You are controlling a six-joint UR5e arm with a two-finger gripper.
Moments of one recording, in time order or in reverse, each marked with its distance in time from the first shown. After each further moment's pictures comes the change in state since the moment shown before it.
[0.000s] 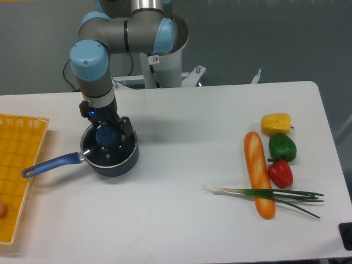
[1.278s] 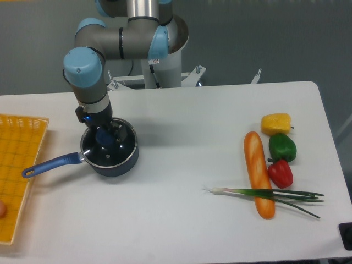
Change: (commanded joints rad) arm -0.012 -0.029 0.011 0.012 0.009 -0.009
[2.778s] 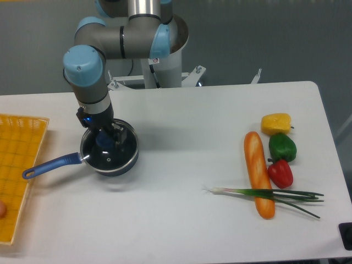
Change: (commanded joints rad) arm 0.060 0.006 0.063 -0.066 0.005 0.055
